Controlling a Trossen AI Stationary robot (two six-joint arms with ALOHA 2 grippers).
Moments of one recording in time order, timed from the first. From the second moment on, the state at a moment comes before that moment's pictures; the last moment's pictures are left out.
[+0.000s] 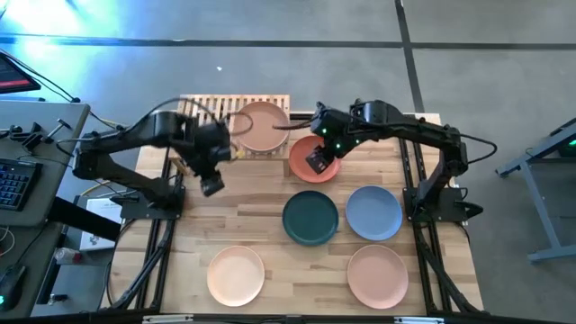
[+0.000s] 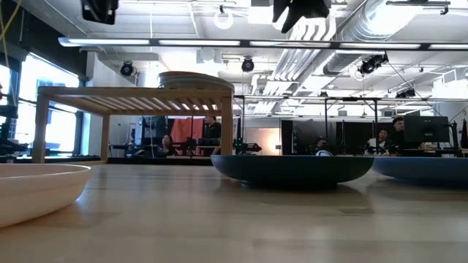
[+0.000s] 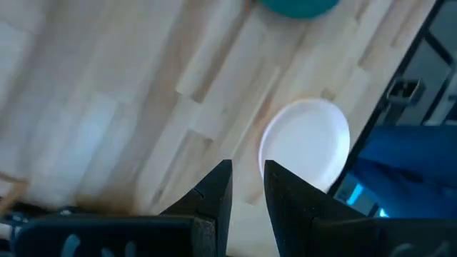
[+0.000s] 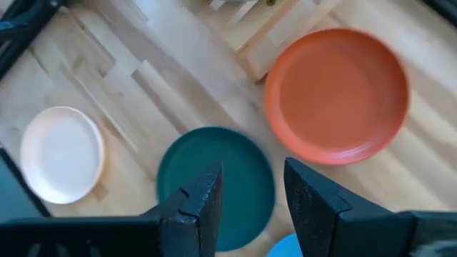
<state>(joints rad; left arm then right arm) 0.14 1.27 1.46 -1.50 0.25 -0.42 -0.12 1.73 2.01 -1.39 0.03 0.65</state>
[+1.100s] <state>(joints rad) -0.48 1.26 0.91 -0.91 0.06 -0.96 0.15 1.76 2.01 -1.38 0.28 1.05</state>
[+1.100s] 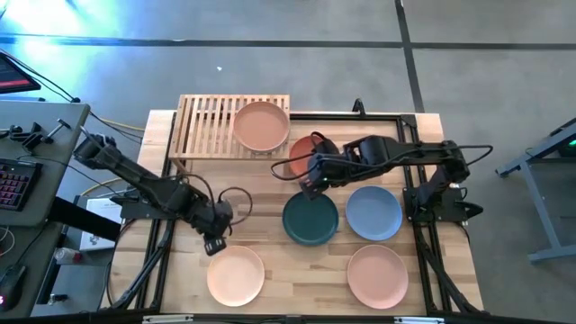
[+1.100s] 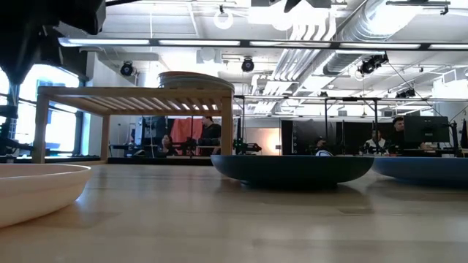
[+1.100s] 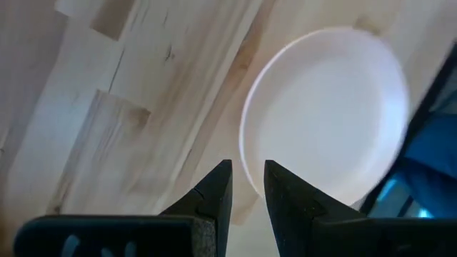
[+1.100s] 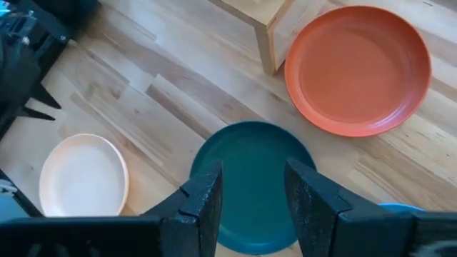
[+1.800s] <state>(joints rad) -0.51 1.50 0.91 -0.76 0.05 -0.97 0.15 1.80 2.01 -1.38 0.25 1.01</state>
